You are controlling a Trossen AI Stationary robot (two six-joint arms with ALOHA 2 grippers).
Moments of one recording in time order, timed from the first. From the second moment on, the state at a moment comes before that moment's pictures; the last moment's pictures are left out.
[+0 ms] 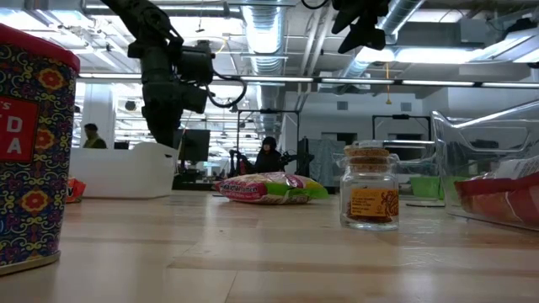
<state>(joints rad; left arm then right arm) 0.54 1.51 0.98 -0.83 0.18 0.18 -0.28 1.43 1.52 -1.01 -0.18 0.30</state>
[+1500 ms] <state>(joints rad) 0.52 1.51 0.98 -0.88 0.16 0.18 -0.28 1.43 1.52 -1.02 -0.18 0.30</state>
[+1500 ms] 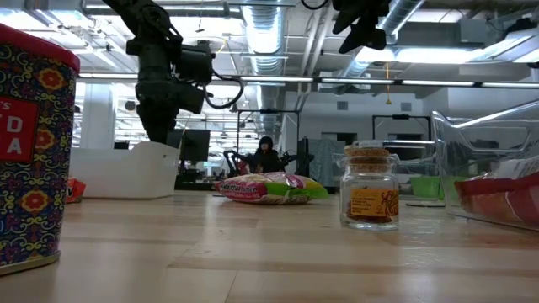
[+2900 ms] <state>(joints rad) 0.50 1.13 0.98 -0.34 0.29 -0.01 -0.28 1.43 1.52 -1.03 -0.18 0.29</state>
